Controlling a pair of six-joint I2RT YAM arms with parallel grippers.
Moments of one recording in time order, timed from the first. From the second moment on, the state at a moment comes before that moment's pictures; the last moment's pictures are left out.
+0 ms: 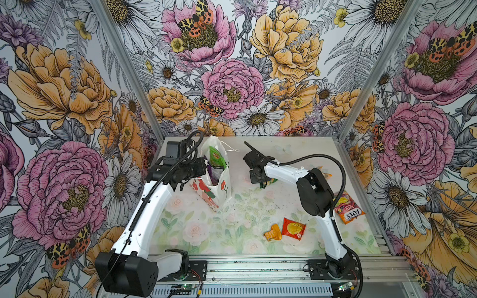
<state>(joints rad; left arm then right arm) -0.16 1.22 1.25 -0.80 0.26 -0.36 0.63 2.22 1.72 -0.78 0.25 0.51</state>
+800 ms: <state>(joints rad) -0.29 1.22 1.26 -0.80 0.32 -0.35 0.52 1.73 1.21 -0.56 0.04 0.67</state>
